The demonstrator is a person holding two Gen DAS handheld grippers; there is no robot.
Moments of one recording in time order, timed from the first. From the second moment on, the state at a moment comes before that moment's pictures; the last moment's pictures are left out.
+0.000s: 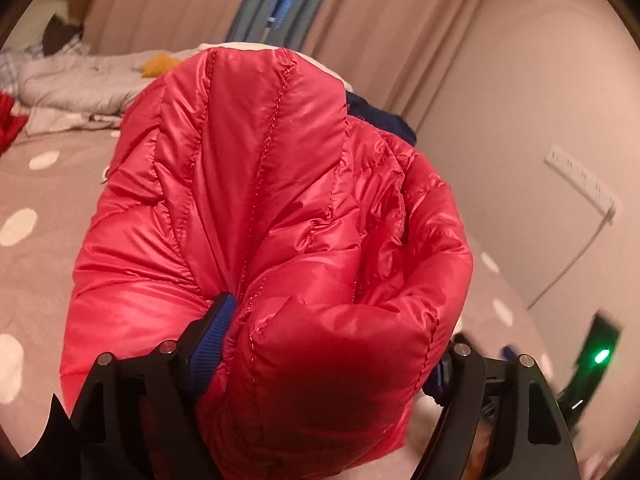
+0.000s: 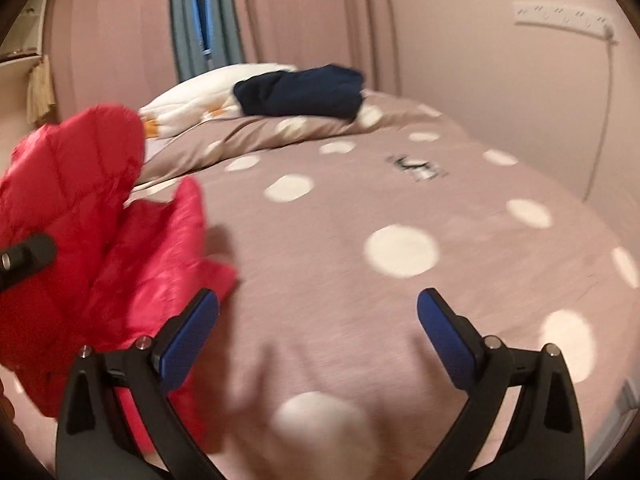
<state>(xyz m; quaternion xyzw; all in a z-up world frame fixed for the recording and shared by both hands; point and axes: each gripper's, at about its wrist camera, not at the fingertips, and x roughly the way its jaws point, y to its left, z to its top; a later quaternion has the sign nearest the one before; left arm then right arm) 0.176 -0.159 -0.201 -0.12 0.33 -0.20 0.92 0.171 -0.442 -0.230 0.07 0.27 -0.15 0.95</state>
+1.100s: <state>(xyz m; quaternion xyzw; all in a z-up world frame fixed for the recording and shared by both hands) 0.124 -0.146 -0.160 -0.14 0.30 -0.23 0.92 0.120 -0.496 -0.201 0.15 0.23 -0.21 0.94</state>
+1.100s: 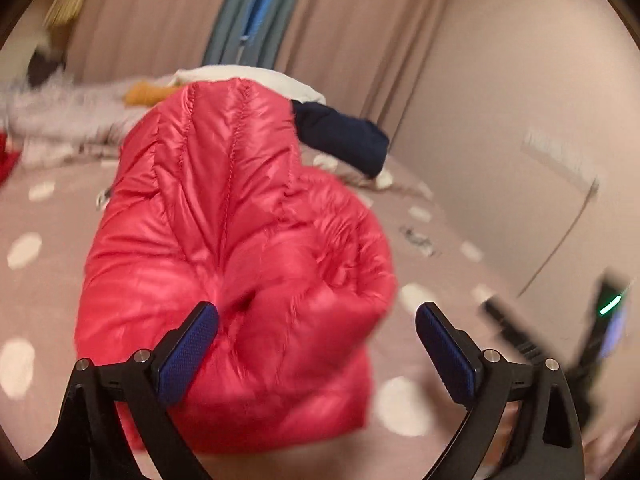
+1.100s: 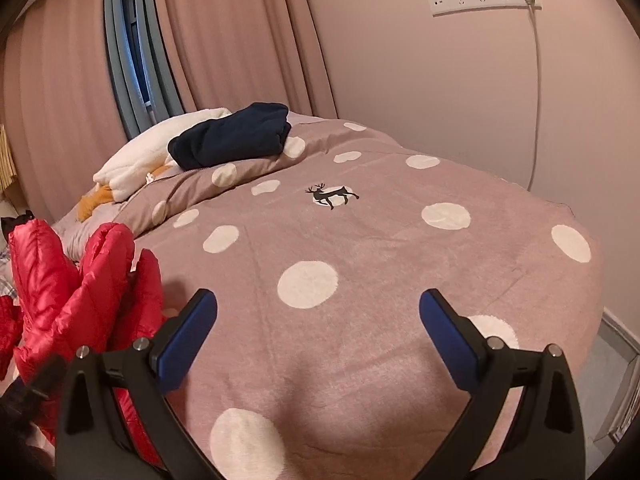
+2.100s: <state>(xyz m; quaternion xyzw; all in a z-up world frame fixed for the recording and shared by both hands) 0.203 0.000 -0.198 -0.28 0.29 -0.03 0.91 0.135 -0.429 -0.182 0.10 0.22 -0.11 0.96</state>
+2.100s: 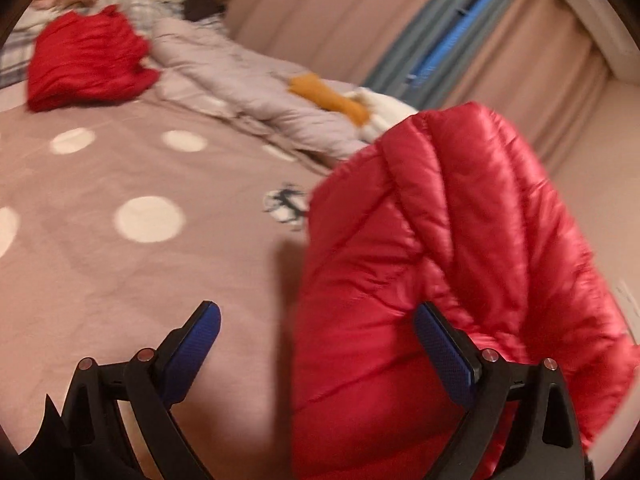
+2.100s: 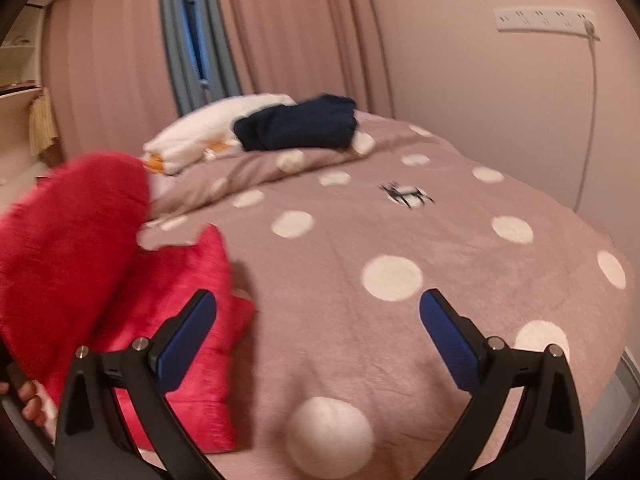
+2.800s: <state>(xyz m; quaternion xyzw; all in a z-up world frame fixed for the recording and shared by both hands) 0.219 -0.084 -0.228 -0.19 0.33 -0.08 0.92 0.169 -0.393 -0.155 0.18 0.21 0.01 0.96</state>
